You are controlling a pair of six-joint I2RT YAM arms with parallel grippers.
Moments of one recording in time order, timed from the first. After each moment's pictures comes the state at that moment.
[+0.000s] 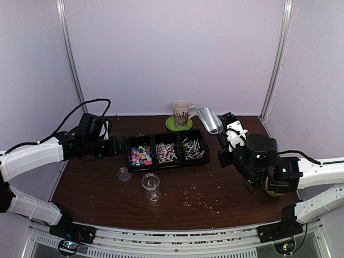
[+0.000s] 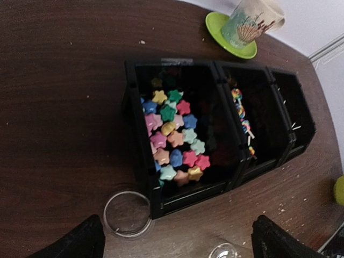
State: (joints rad) left arm -0.56 1.22 0.85 -0.36 -0.02 -0.58; right arm 1.20 1.08 0.75 0.16 0.88 -0.03
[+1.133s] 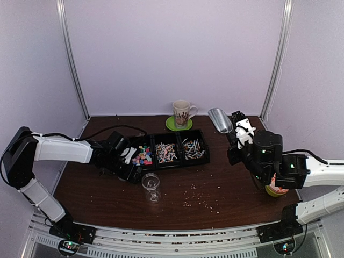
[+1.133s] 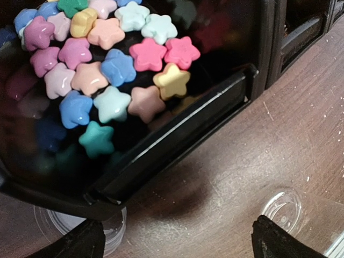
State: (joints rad) left arm -0.66 1.56 0.84 -0.36 0.12 -0.23; right arm 1.12 1.00 0.74 0.02 0.85 0.02
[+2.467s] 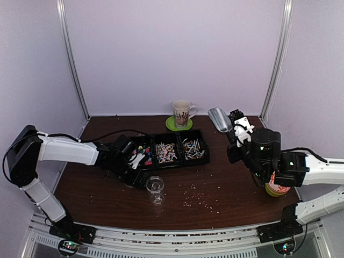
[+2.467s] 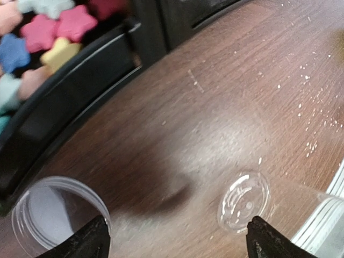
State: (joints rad) left arm -0.75 1.61 0.87 -0.39 0.27 -0.30; right arm 1.10 1.02 0.76 -0.01 0.84 0.00
